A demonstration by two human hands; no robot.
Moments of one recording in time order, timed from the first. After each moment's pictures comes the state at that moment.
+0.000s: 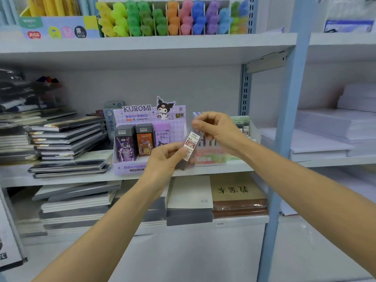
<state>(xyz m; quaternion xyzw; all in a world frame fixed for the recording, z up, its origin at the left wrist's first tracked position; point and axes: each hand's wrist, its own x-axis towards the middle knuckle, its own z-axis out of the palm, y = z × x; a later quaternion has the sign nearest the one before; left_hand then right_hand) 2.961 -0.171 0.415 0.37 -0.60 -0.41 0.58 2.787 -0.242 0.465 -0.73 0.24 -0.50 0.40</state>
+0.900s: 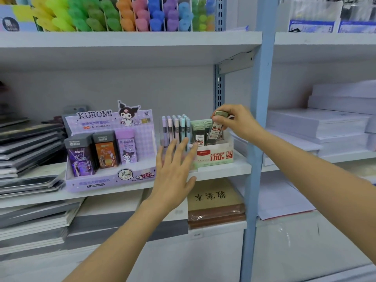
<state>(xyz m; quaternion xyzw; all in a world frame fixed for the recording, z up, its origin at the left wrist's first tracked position) 2.885 -0.231 0.376 0.50 -0.79 0.23 0.26 2.663 -0.296 0.481 -0.78 0.42 -0.46 0.07</state>
